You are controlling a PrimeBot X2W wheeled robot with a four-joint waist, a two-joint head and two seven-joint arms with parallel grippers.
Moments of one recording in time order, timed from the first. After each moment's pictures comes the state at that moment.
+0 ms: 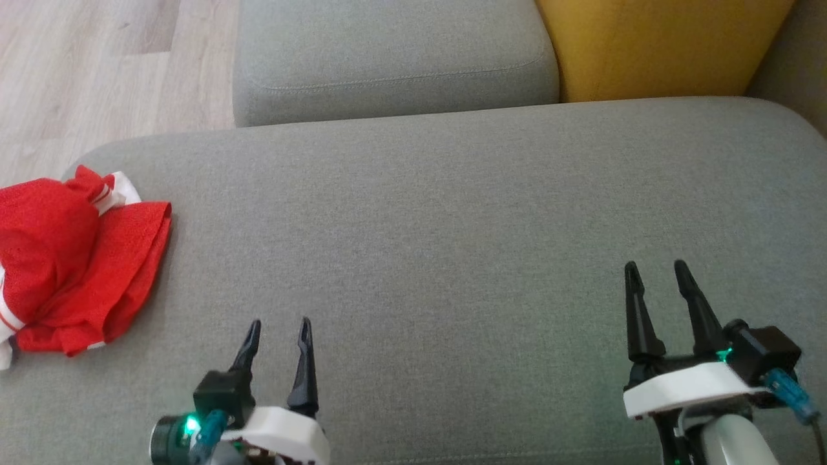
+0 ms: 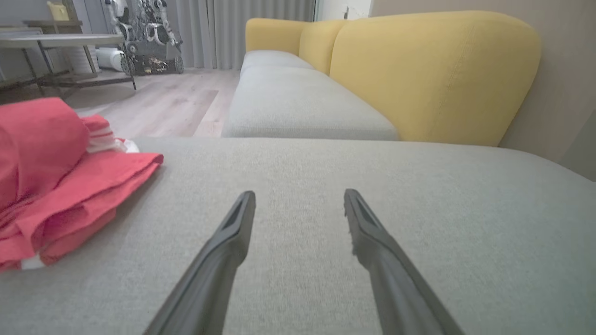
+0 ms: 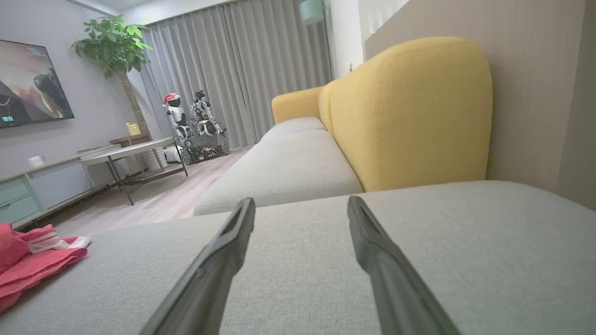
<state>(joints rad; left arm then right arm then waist) 0.05 0.12 -0.41 0.16 -0.28 0.27 -0.25 -0.01 -0.04 0.04 0.21 0.20 0.13 -0.23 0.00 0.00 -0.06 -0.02</state>
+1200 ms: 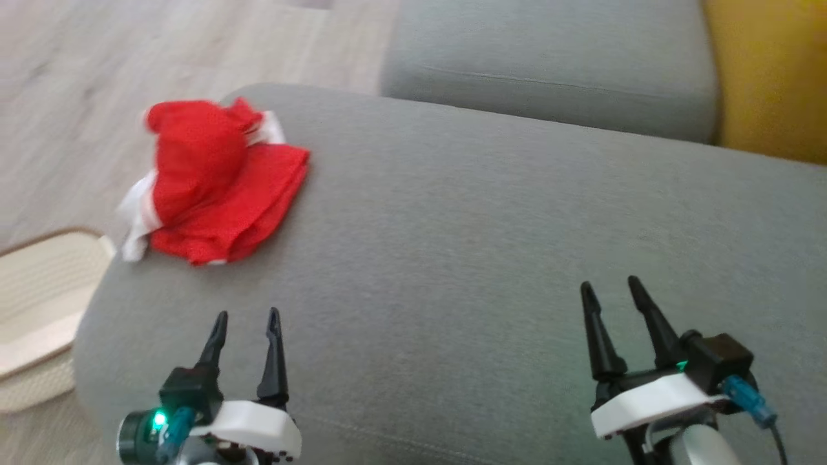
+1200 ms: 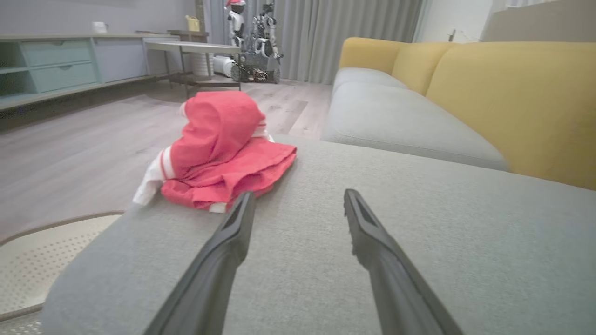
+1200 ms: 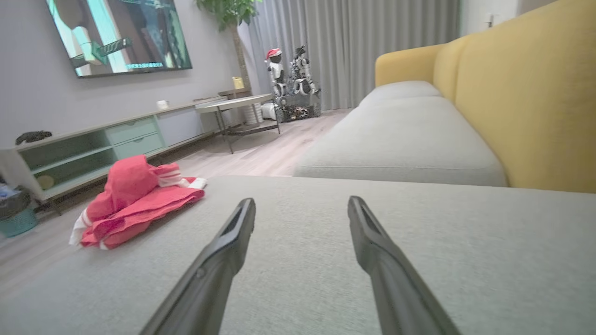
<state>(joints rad) 0.07 0.06 -0.22 0.18 -0.16 0.15 -0.25 0.00 -0.04 0.14 0.25 0.21 0.13 -0.21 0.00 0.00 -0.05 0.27</state>
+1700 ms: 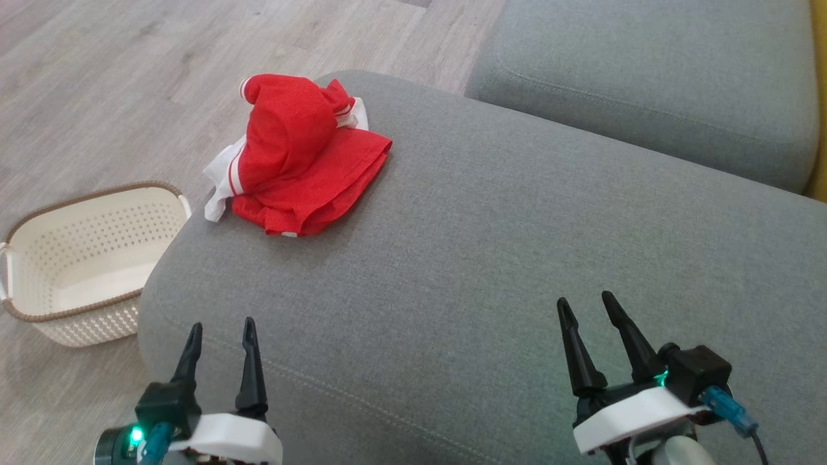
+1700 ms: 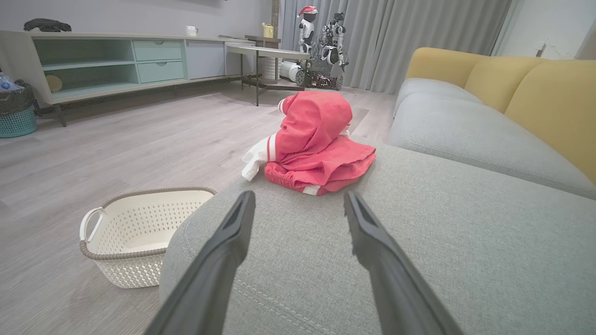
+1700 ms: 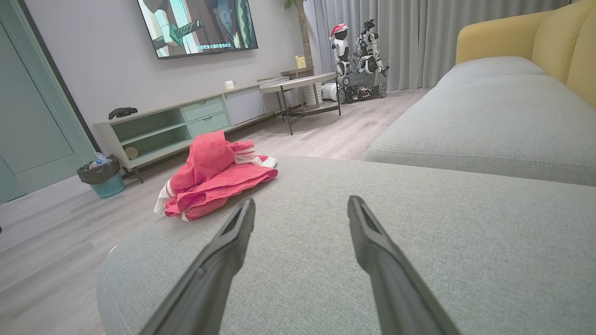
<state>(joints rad) 0.12 0.06 -0.15 0.13 -0.14 0.14 -0.25 0.01 -0.04 0.22 0.27 0.26 0.13 -0.23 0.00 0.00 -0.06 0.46</state>
